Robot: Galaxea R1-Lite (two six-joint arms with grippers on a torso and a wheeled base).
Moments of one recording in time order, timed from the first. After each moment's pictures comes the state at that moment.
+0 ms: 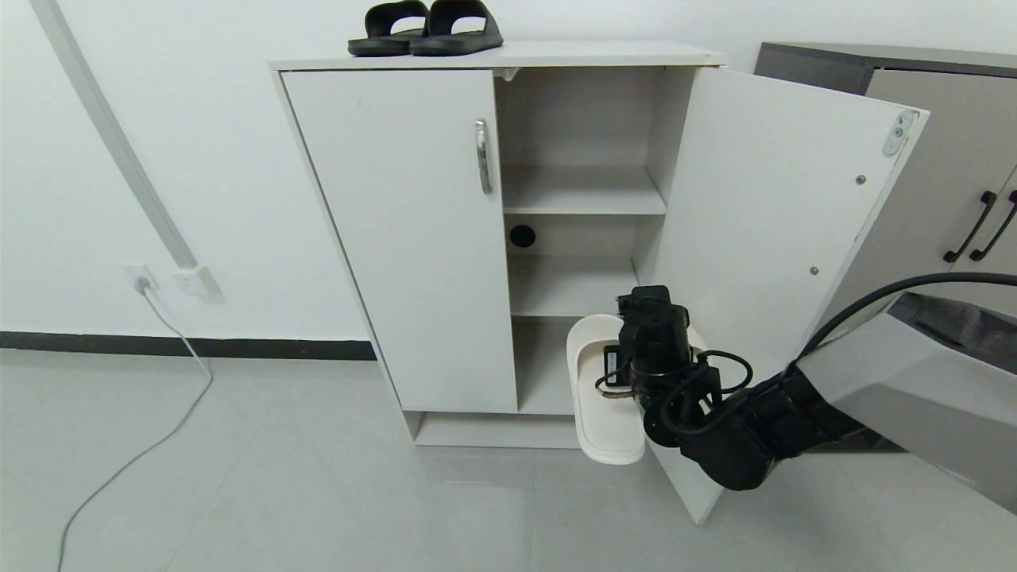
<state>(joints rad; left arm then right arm) 0.00 0.00 0.00 0.00 -0.03 0.02 0.67 2.20 -1.16 -0.77 -0.70 0.15</state>
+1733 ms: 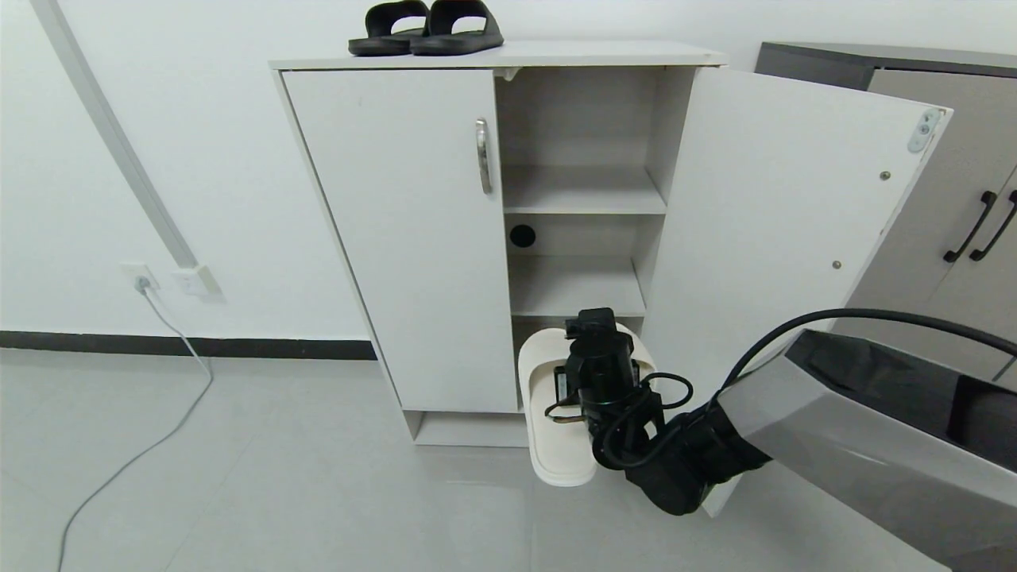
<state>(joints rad) 0.00 0.00 0.00 0.00 -0.03 0.03 0.77 2.34 -1.29 -0.82 -0.68 0.15</state>
